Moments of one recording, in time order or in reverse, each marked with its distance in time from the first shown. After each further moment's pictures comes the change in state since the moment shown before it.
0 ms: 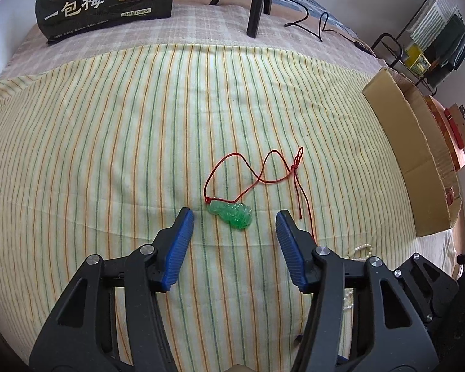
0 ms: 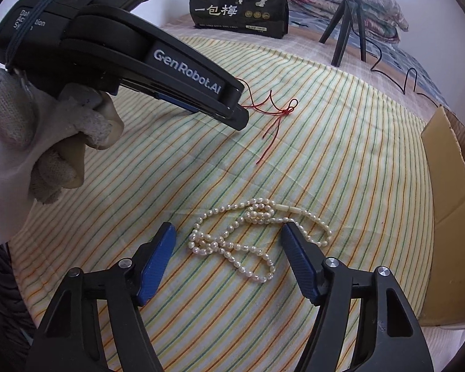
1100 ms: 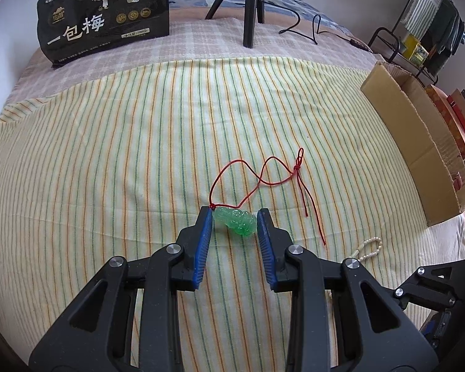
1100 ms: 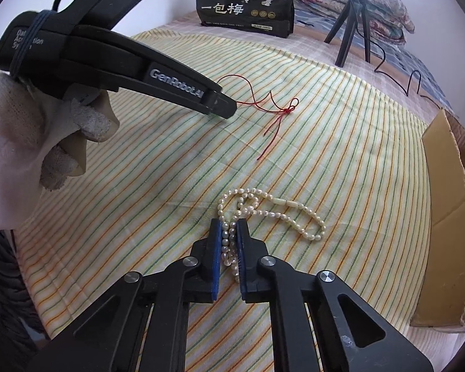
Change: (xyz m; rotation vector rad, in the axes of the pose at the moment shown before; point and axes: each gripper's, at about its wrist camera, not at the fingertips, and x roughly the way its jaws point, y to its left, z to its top) left arm -0.012 -0.002 -0.004 0.063 -0.058 0.047; right arm -0.008 -0.006 -0.001 -0.010 0.028 0.012
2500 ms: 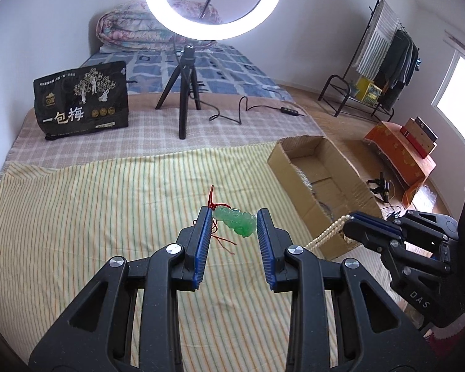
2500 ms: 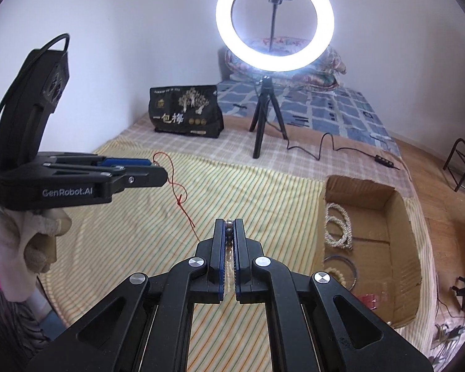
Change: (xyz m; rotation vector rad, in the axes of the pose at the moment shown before) left arm -0.139 -0.069 0.017 0.040 -0.265 -0.179; right arm -0.148 -0.056 0.029 0.156 -0.327 -0.143
